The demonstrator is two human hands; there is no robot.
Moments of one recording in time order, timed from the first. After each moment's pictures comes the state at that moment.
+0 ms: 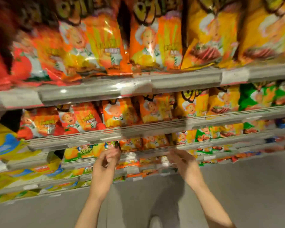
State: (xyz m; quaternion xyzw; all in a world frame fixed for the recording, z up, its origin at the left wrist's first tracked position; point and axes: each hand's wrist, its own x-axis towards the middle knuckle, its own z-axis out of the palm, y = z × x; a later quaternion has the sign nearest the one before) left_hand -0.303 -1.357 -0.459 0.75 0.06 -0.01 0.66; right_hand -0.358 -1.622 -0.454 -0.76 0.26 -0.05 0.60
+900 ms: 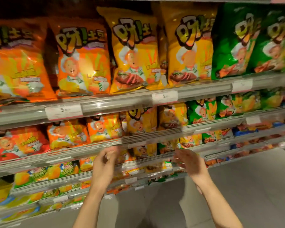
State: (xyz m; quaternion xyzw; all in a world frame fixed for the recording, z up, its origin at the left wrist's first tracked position) left_hand -0.291 -1.546 -0.415 0.75 0.01 -0.03 0.66; right_hand -0.387 -1.829 -0.420 -0.68 0.29 -0.09 0.67
